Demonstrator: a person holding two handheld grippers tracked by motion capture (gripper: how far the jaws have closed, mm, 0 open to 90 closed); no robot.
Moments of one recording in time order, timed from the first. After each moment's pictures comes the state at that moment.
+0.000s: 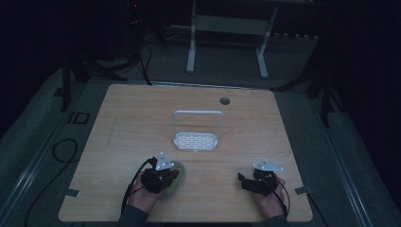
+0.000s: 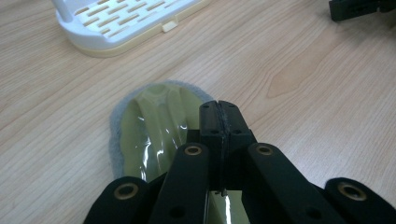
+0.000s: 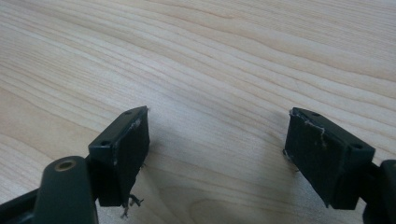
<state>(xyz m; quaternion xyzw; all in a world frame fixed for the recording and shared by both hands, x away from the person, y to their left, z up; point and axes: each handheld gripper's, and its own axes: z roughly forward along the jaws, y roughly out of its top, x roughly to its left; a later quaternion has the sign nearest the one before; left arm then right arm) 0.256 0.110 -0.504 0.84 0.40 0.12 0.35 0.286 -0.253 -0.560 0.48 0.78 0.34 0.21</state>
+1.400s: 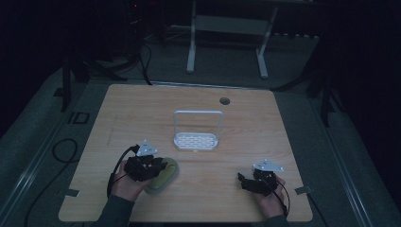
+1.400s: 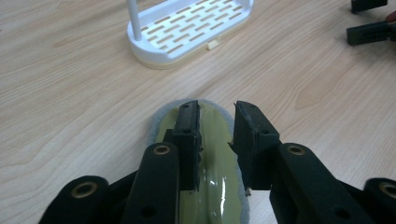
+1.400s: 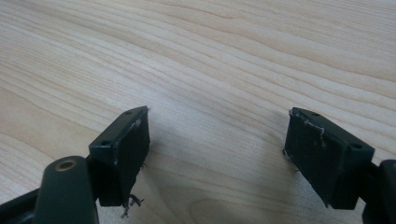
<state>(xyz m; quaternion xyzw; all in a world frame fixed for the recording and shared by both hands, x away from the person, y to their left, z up) 0.275 0.152 -0.475 0.83 0.42 0.12 0.36 0.286 -0.253 -0.560 0.48 0.78 0.34 0.21</state>
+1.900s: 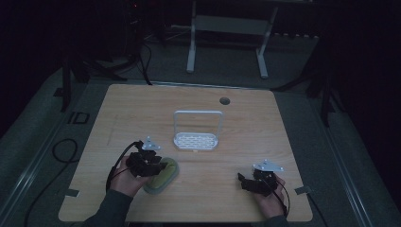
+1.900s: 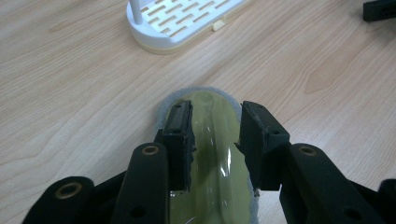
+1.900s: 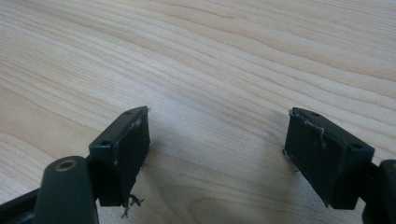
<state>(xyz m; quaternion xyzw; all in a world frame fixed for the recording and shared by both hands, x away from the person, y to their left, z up) 0.288 0.148 -0.469 0.85 0.41 0.10 0.31 0.286 -0.254 -0.560 0.48 0.78 0.34 0.21</state>
